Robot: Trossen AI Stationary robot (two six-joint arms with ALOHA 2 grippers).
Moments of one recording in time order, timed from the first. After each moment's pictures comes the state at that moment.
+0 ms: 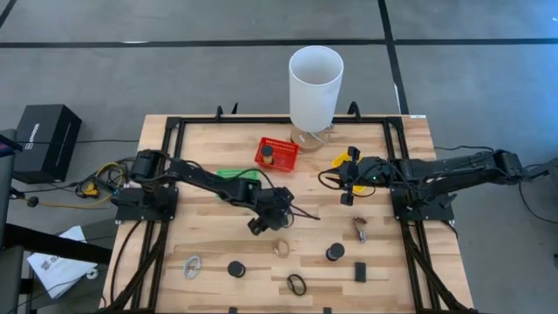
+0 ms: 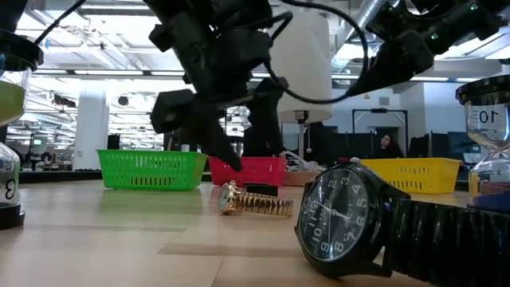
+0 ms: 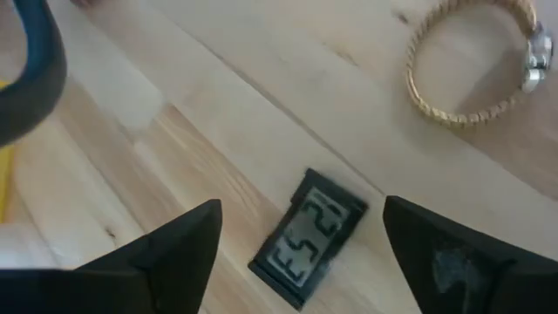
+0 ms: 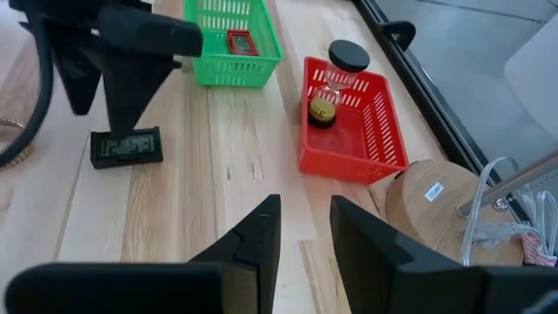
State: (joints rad) left arm -0.12 1.87 1.17 -0.27 0.02 0.81; right arm 0.00 0.96 0.55 -0.16 0.29 -0.11
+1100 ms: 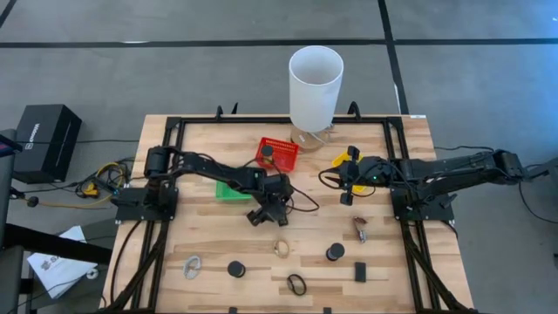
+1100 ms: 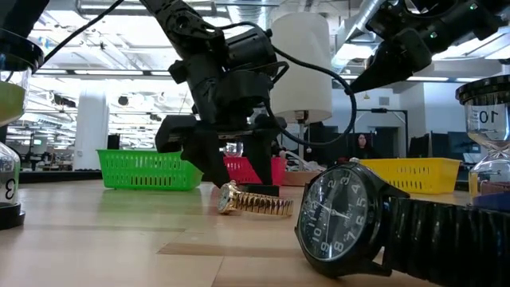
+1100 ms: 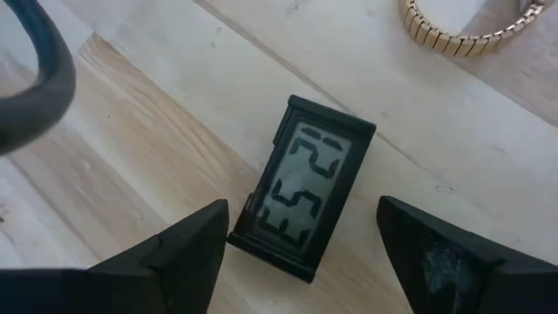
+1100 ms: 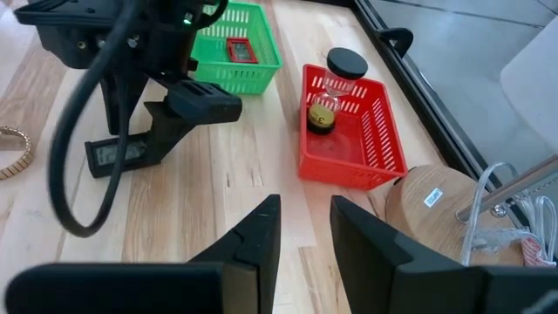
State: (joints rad) left arm 0.02 1.97 1.18 -0.31 0.27 0.88; right arm 0.00 0.96 0.55 -0.14 0.29 -0.11
